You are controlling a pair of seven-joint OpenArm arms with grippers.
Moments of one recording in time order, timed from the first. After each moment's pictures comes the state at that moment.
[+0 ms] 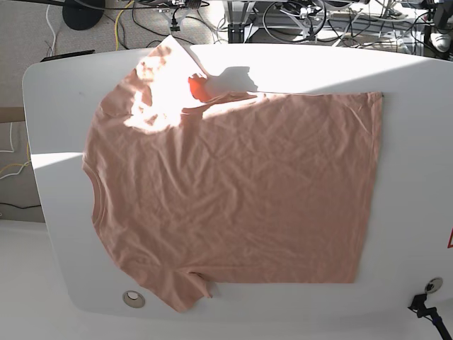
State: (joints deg) left arm 0.4 -2.5 -0.8 1.7 -2.2 -2.0 0.7; right arm -1.1 0.3 -0.6 -1.4 1.1 2.0 -1.0
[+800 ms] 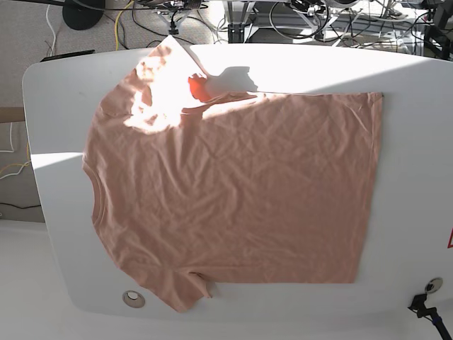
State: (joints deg) left arm 1.8 -4.6 0.5 3.0 -2.0 -1.8 -0.2; right arm -1.6 0.6 -0.5 1.3 1.1 2.0 -1.0
